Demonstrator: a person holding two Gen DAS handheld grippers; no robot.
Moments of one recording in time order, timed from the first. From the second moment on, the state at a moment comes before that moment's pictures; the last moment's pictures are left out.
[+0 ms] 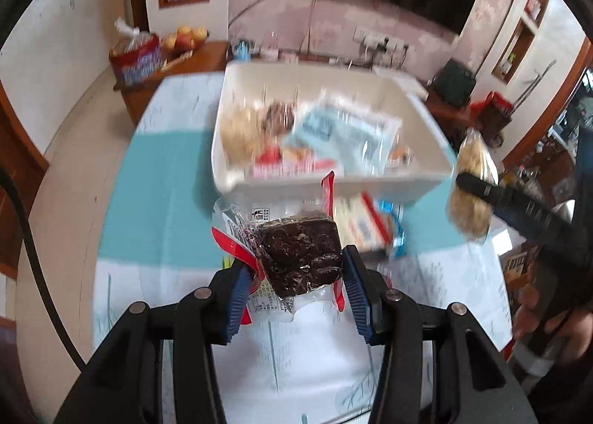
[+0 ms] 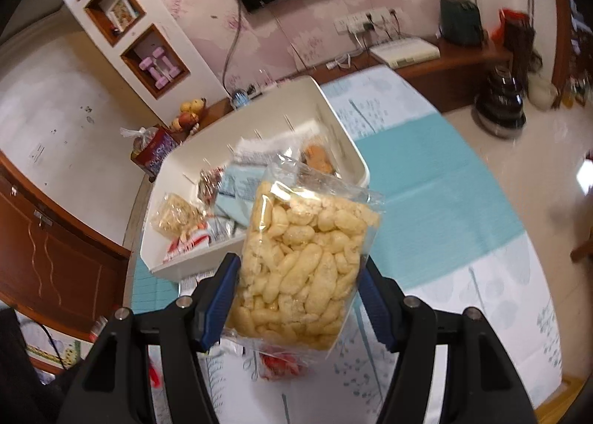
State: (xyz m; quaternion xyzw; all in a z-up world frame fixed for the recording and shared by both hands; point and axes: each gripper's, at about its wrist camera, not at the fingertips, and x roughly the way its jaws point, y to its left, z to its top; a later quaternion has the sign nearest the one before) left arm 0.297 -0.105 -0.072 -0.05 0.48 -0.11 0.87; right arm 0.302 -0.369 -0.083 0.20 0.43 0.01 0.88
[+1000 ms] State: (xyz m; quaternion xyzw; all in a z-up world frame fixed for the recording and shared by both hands) left arm 0.429 -0.114 -0.094 -0.07 0.41 -0.14 0.90; right arm 0.367 -0.335 -0.101 0.00 0.30 0.04 0.95
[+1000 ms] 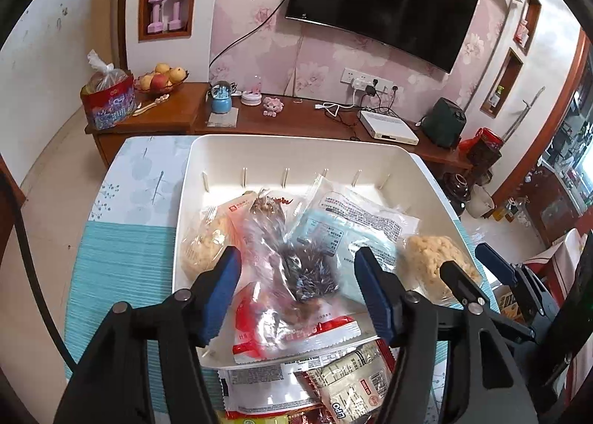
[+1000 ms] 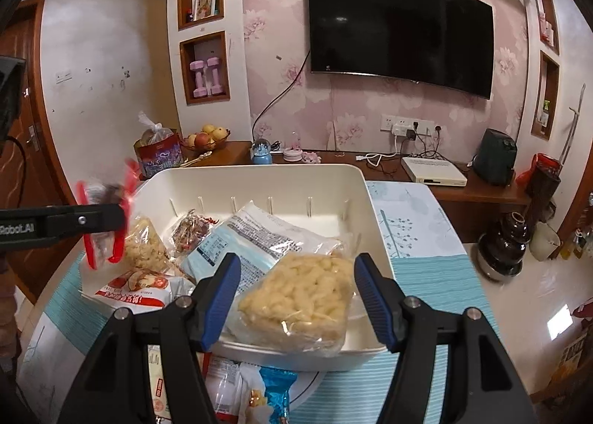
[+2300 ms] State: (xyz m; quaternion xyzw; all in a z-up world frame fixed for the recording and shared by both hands) left arm 0.295 -0.058 -0.077 -0.11 0.46 -0.15 0.87; right arm 0.238 -0.298 -0.056 -0.03 0.30 0.07 0.95
